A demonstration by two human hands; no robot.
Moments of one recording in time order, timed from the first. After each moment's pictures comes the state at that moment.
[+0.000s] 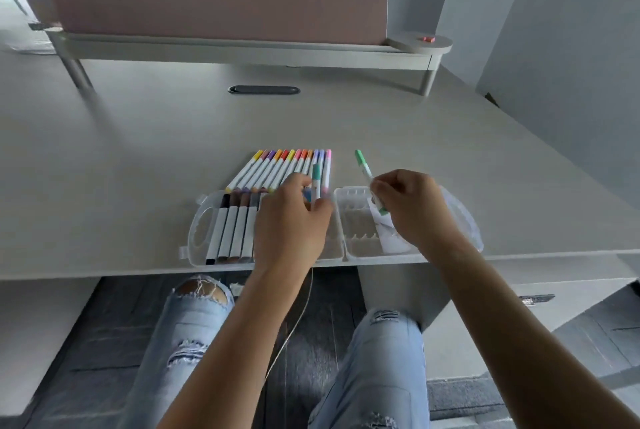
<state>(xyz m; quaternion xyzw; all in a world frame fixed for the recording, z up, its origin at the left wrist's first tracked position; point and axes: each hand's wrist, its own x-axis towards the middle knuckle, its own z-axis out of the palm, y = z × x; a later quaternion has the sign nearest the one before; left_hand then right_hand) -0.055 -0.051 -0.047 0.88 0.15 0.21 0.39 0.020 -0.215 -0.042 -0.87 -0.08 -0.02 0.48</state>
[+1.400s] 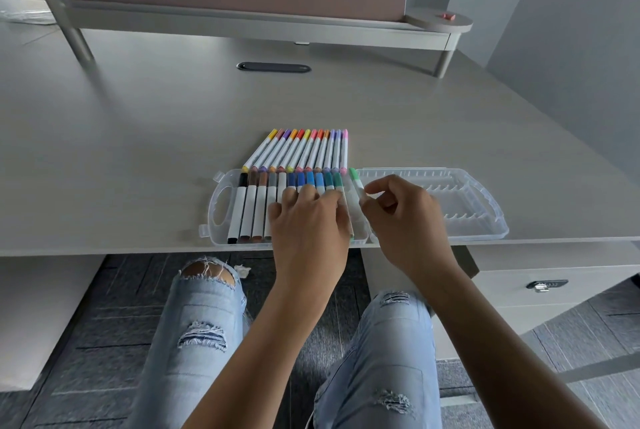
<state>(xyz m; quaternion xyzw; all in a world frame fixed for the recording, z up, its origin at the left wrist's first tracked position) -0.077 -0.048 -0.086 0.94 0.12 0.24 0.19 -0.032 -0.181 -0.074 -0.91 -0.11 -0.11 0.39</state>
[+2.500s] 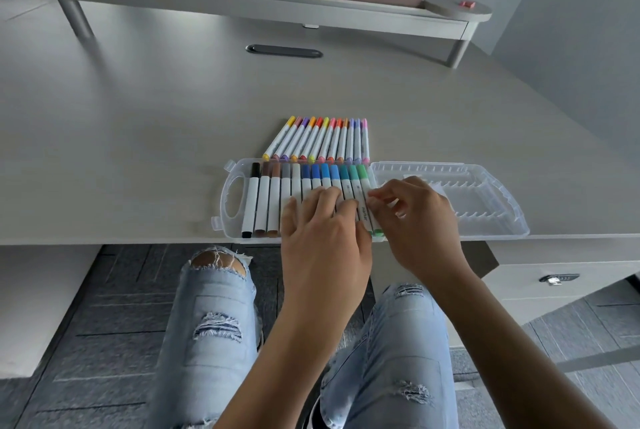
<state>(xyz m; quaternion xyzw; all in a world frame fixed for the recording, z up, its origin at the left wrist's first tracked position) -0.112 -0.029 -0.095 0.95 0.07 0.23 0.22 -0.034 -0.160 -0.094 -0.93 -0.15 -0.15 0.32</state>
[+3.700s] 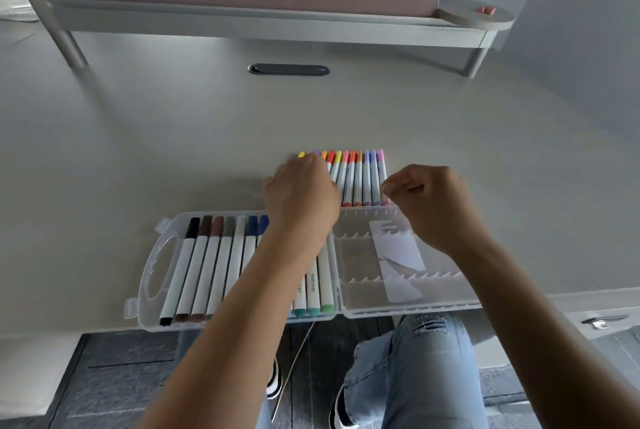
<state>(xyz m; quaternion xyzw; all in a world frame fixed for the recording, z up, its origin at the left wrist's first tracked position) 0.030 0.049 -0.044 0.96 0.16 0.10 0.20 0.061 -0.134 -0.052 -0.92 -0.14 -0.08 0.36</state>
